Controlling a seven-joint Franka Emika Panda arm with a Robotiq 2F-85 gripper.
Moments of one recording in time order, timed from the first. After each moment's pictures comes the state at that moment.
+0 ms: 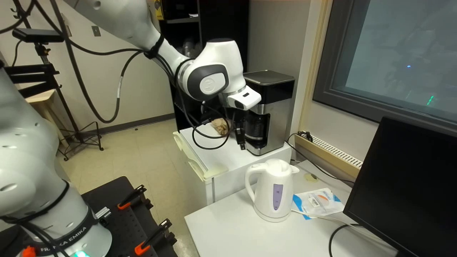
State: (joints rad) arm -0.21 -0.03 0.00 -2.41 -0.06 2.64 0.63
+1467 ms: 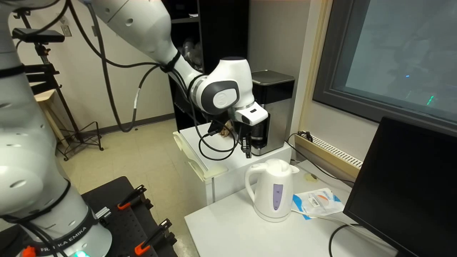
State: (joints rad) arm -0.12 0.12 -0.12 -2.35 -0.11 2.65 0.74
